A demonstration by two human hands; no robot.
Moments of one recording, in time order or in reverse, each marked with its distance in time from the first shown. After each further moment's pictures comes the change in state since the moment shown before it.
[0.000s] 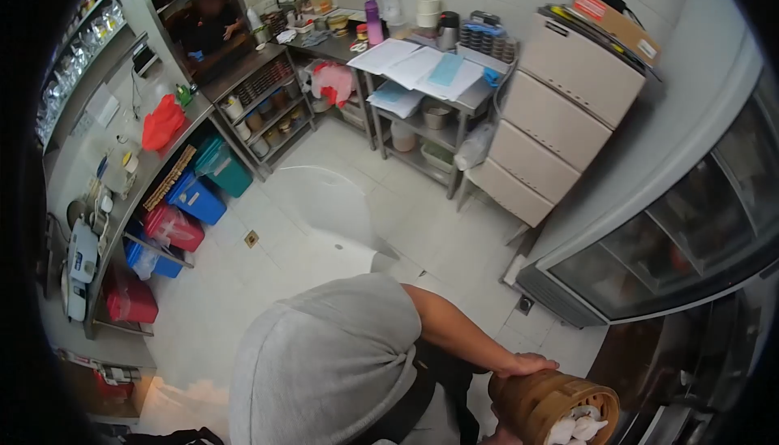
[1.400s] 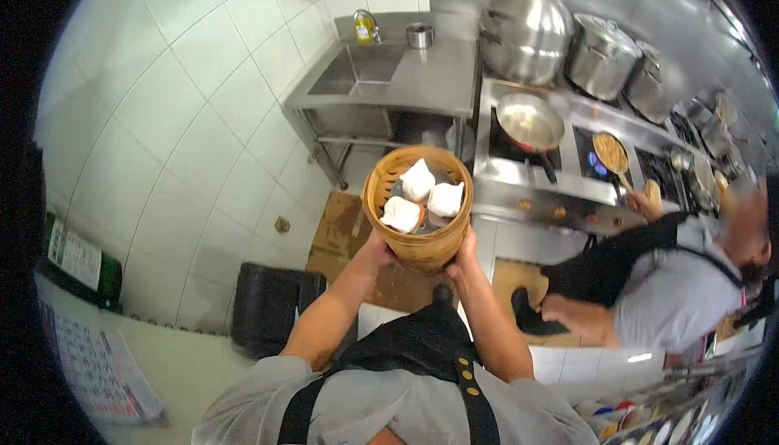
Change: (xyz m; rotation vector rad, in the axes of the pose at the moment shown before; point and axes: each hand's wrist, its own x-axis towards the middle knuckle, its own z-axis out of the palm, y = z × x) left_hand 0.866 0.483 0.545 0.202 -0.415 -0.322; right_hand 0.735 -0.644 -0.340 0.532 0.478 -0.421
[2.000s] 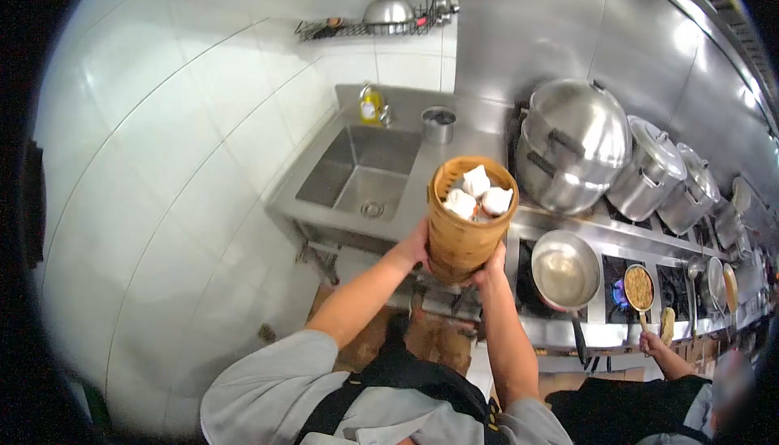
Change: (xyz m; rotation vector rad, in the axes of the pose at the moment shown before) left_hand 0.465 0.303 0.004 -0.032 -0.734 0.277; right_hand 0.455 -0.162 0.126 -0.030 -0.084 0.054
